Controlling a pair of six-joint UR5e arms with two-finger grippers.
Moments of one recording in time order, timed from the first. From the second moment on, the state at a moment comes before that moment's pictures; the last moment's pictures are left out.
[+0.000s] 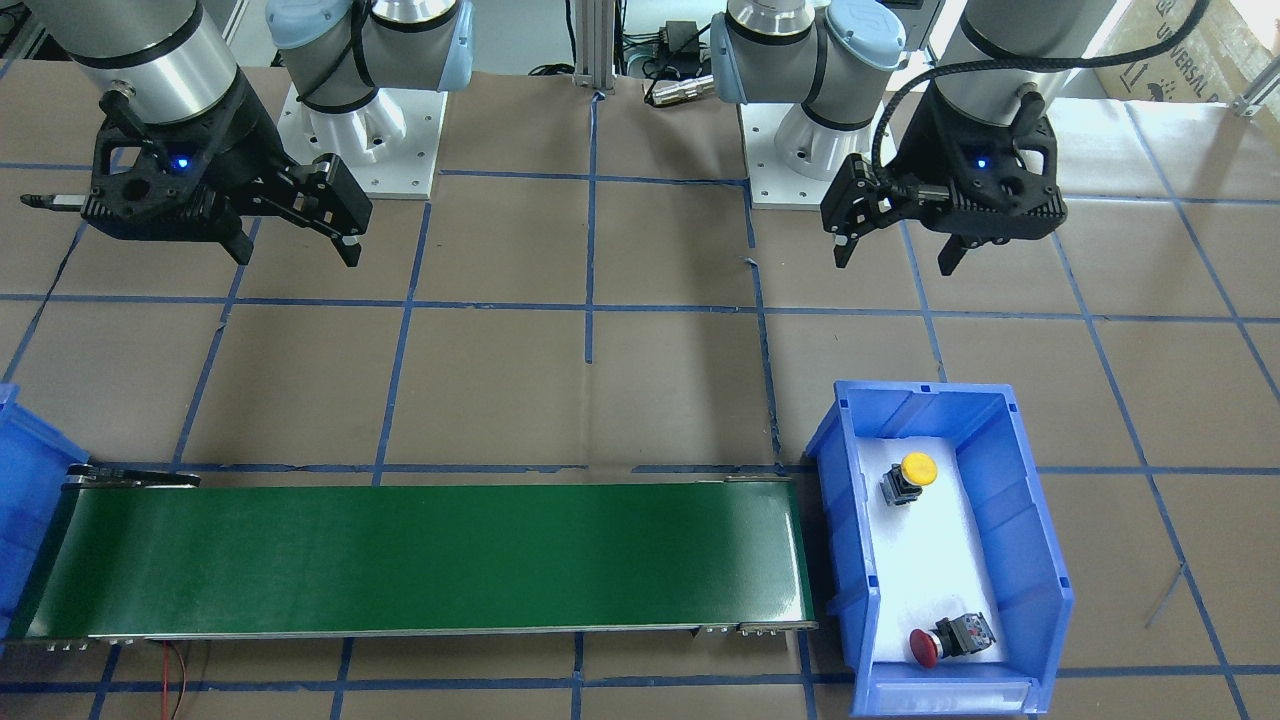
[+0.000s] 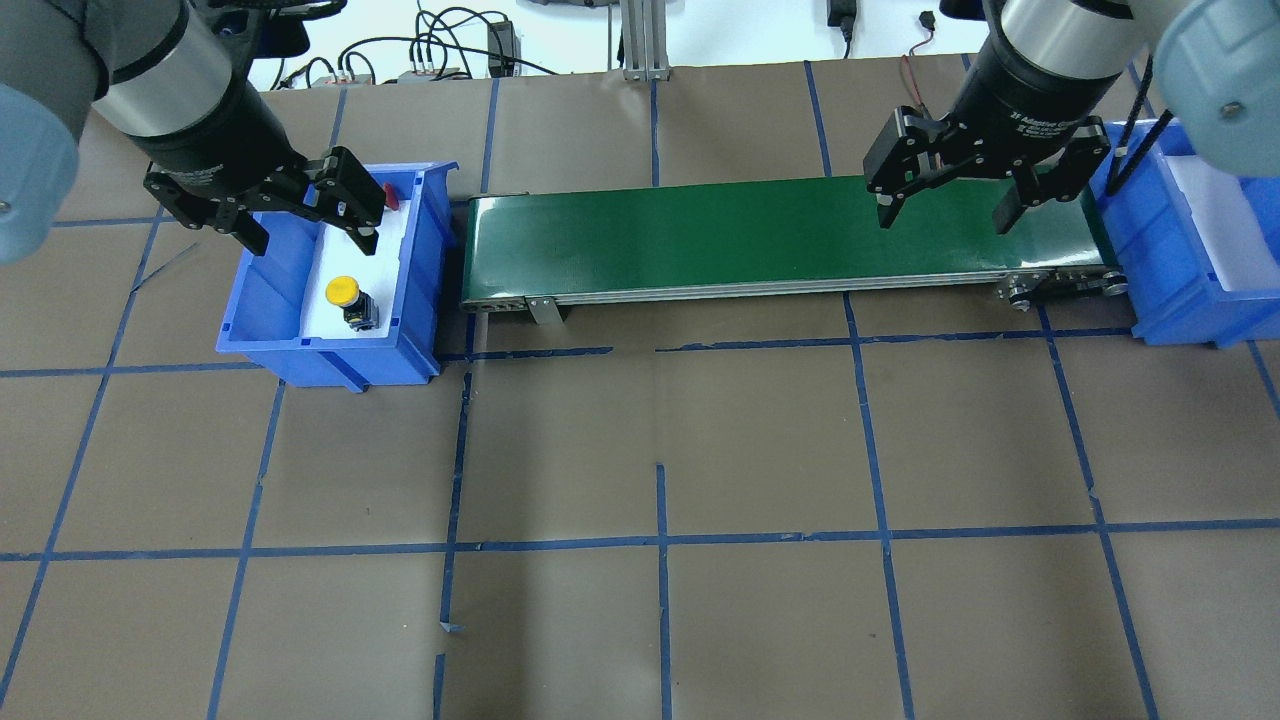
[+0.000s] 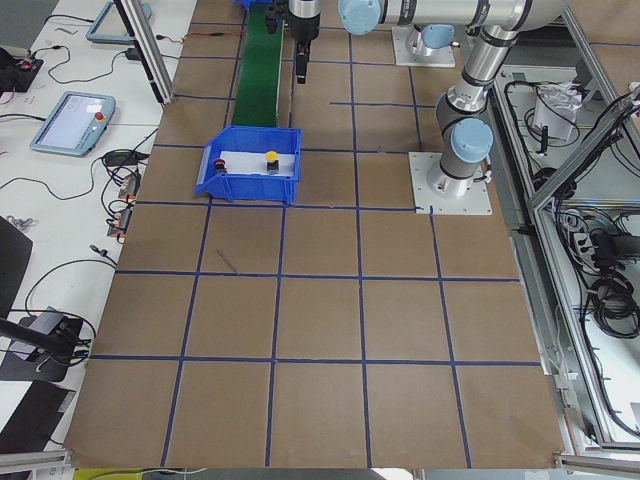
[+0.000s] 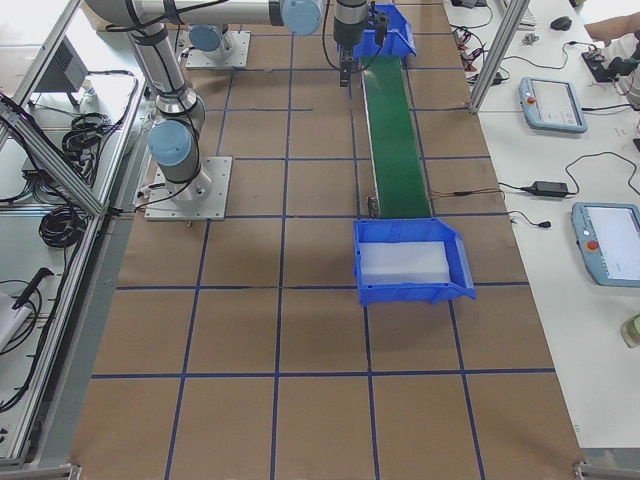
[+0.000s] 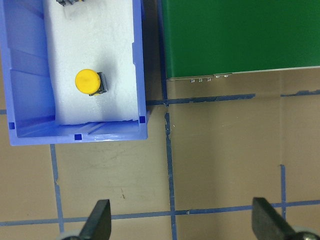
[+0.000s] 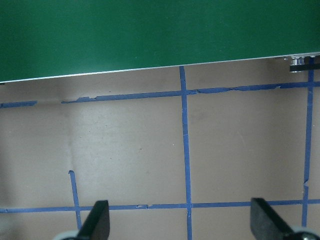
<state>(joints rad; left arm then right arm) -1.49 -1.54 -1.60 -1.53 1.56 0.12 1.54 -1.57 1.56 -1.55 -1.50 0.03</state>
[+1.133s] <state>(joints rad) -1.37 -1.91 -1.62 -1.29 1.56 0.21 1.54 -1.57 1.57 -1.56 -1.50 0.03</state>
